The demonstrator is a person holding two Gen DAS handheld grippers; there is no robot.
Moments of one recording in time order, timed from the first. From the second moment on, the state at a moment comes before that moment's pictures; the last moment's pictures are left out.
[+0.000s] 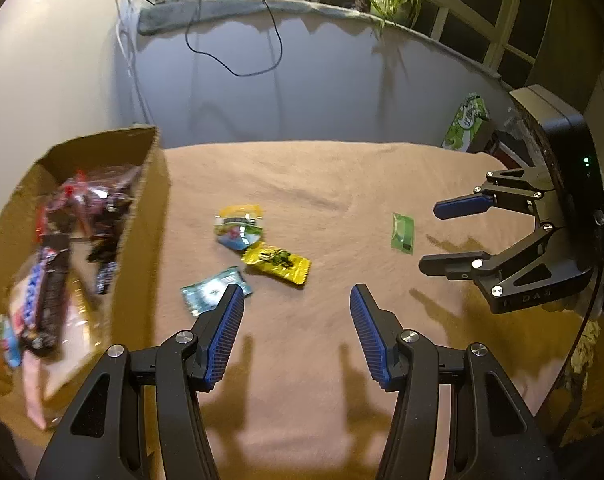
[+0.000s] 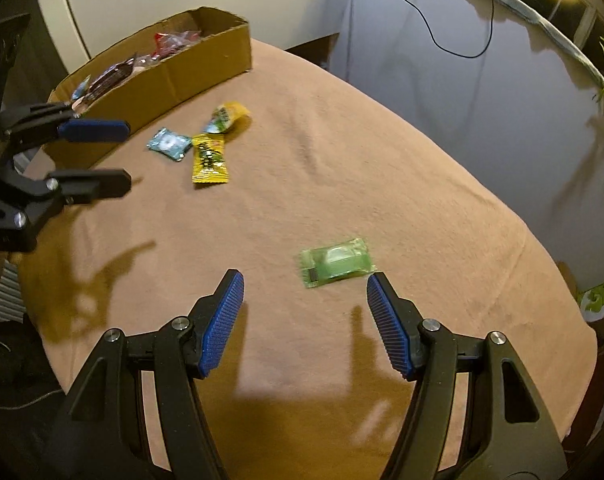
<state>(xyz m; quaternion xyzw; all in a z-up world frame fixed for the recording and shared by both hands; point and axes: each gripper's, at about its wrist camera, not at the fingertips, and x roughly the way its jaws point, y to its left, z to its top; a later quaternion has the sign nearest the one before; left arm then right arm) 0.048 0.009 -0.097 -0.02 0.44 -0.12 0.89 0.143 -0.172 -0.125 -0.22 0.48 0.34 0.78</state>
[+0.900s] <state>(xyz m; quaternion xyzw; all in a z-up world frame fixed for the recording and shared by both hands) 0.101 -0.012 -0.133 0.05 0.48 -0.10 0.87 0.174 -0.167 -0.152 -0.22 0.48 0.37 0.76</state>
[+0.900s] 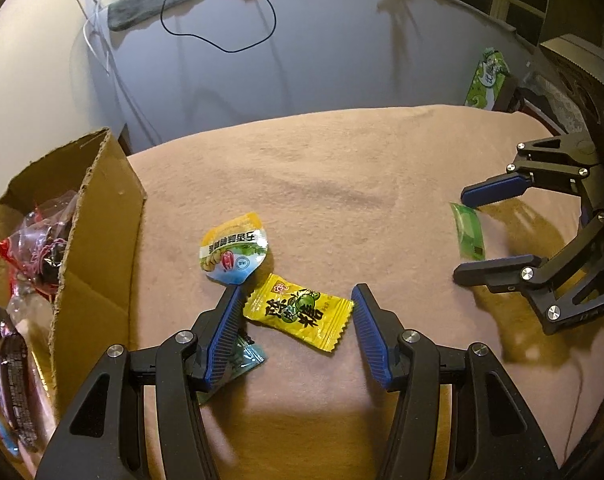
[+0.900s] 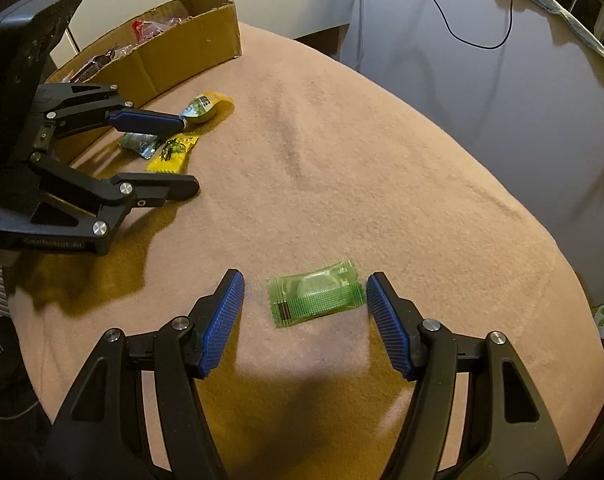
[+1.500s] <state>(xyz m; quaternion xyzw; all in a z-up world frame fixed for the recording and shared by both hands) 0.093 -0.015 -0.128 0.05 0.47 -0.12 0.88 0.170 -0.172 -0.147 -0.21 0.49 0.36 0.76</state>
